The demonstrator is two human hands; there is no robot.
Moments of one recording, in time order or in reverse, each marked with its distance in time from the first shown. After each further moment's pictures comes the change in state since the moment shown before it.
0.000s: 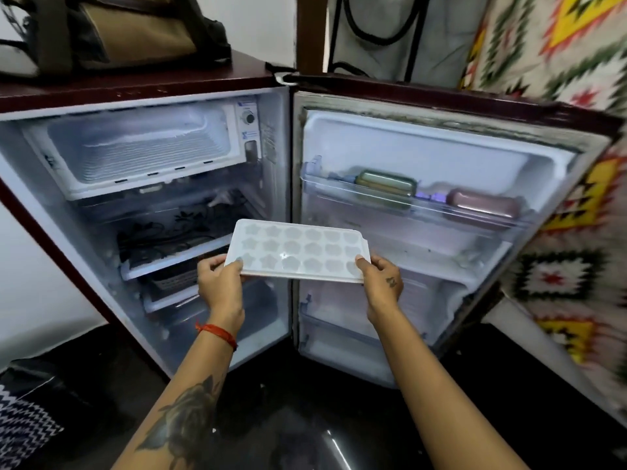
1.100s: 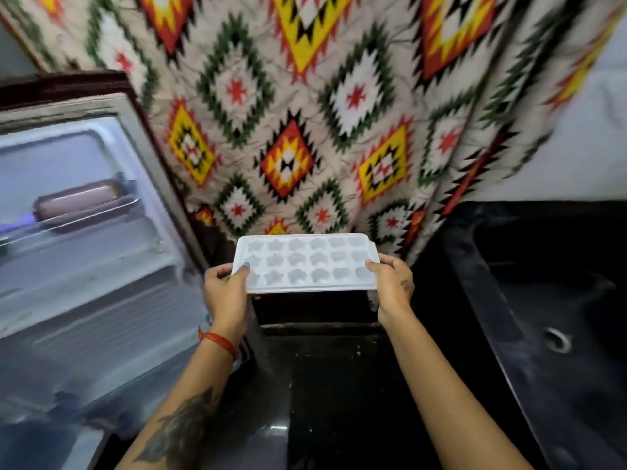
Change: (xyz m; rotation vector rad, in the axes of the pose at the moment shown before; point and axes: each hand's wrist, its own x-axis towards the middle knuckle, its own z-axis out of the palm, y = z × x) left_hand -0.367 -0.124 0.227 0.369 -0.923 -0.008; right_hand -0.080 0.054 -0.459 0.263 0.944 0.179
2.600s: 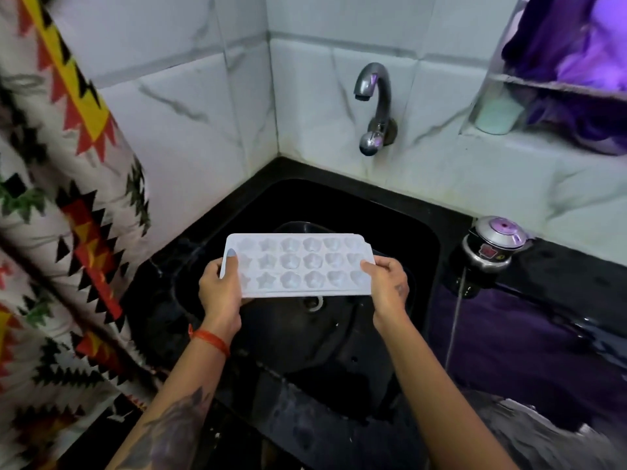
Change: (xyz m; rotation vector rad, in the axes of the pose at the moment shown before) left_hand -0.231 -0.014 0.424 0.231 -1.095 0.010; right_hand 0.102 -0.021 -0.360 0.302 0.943 0.060
